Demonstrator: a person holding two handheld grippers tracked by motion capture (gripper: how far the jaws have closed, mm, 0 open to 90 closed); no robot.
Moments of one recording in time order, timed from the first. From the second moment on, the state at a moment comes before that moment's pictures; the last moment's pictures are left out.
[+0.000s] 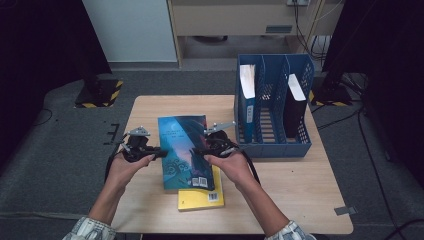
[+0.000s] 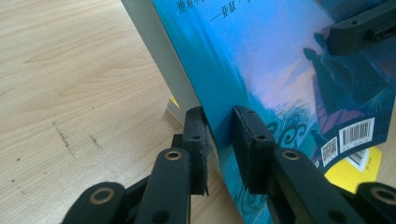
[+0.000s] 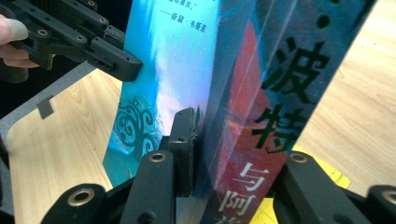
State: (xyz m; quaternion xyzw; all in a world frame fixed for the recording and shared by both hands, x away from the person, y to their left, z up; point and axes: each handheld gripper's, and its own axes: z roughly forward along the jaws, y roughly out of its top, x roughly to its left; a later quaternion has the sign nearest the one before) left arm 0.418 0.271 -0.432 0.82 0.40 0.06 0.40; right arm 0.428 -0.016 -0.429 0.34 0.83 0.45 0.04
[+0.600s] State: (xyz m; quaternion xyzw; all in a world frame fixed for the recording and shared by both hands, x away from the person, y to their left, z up) left arm 0.436 0.266 -0.420 0.83 0.39 0.08 0.39; right arm 0.448 -0.017 -0.418 0.34 0.82 0.45 0.07
